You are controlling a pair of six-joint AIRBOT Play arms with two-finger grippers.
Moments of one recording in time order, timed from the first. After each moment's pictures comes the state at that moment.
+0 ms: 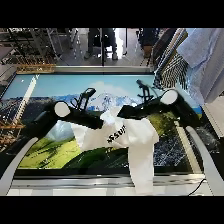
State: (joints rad) left arm -0.47 -1.42 1.34 1.01 -1.04 -1.35; right arm 0.24 -1.42 1.37 -0.84 1.15 1.46
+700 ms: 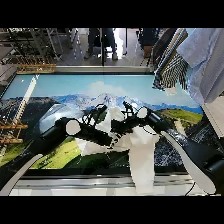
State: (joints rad) left arm -0.63 -1.32 1.17 1.04 -0.97 -1.46; right arm 0.35 -1.60 1.28 -0.85 1.02 1.60
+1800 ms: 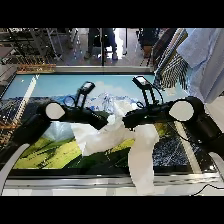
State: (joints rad) left arm -0.47 -1.33 1.31 0.95 -0.95 -1.11; right arm 0.43 -1.13 1.37 -1.19 1.21 1.50
